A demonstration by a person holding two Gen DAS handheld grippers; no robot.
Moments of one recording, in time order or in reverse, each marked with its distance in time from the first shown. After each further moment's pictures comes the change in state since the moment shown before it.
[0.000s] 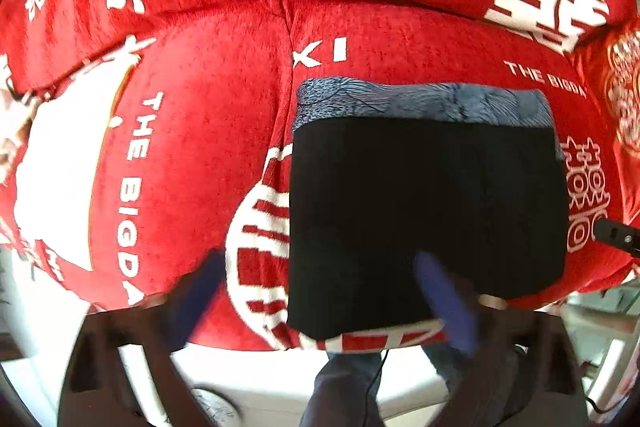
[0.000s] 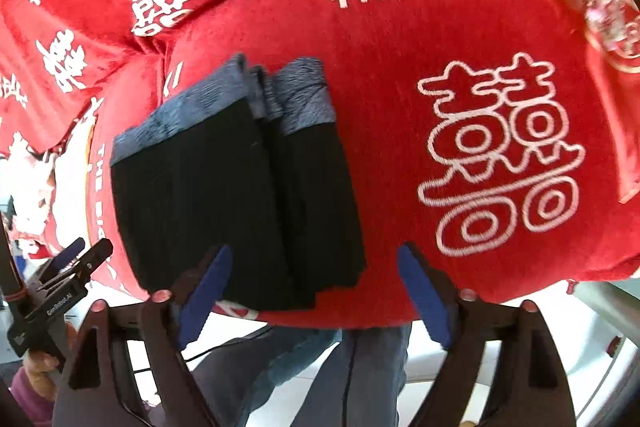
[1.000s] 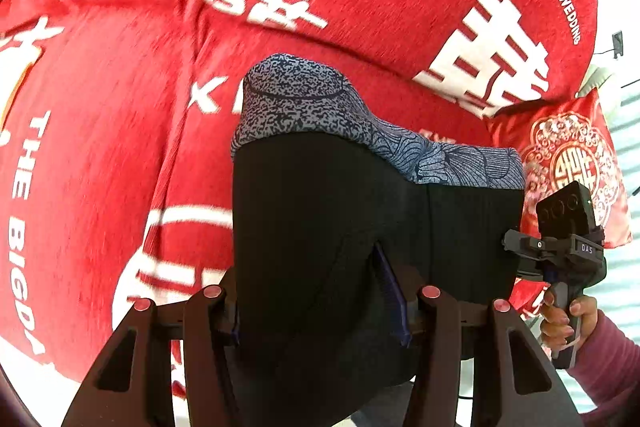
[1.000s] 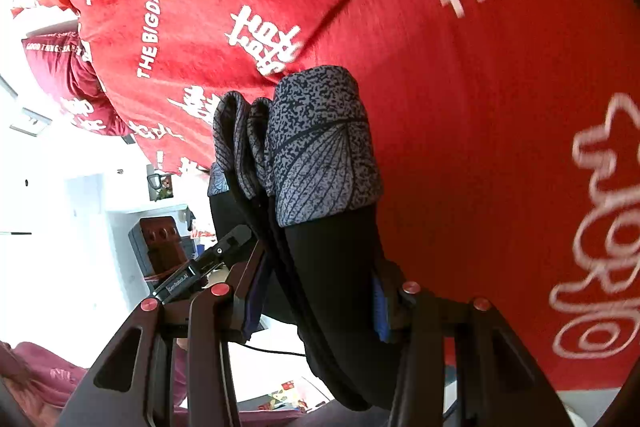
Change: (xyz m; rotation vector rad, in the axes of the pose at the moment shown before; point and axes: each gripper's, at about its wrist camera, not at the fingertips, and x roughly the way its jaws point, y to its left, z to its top) left arm 0.032 0.010 0.072 -0.123 -0.007 -0.469; right arm 0.051 -0.044 0.087 0.114 0.133 0.786
